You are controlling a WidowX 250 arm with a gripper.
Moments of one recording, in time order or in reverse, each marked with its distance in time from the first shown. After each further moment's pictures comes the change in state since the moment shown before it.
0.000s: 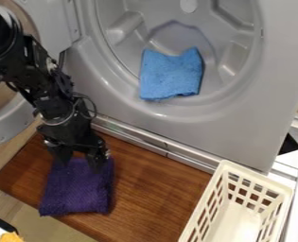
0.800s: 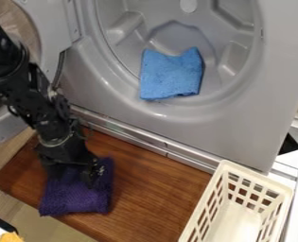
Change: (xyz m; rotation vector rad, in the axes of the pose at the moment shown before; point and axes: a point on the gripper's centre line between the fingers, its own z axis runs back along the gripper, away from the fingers) arm -0.015 0.018 -0.034 0.059 0.009 0.065
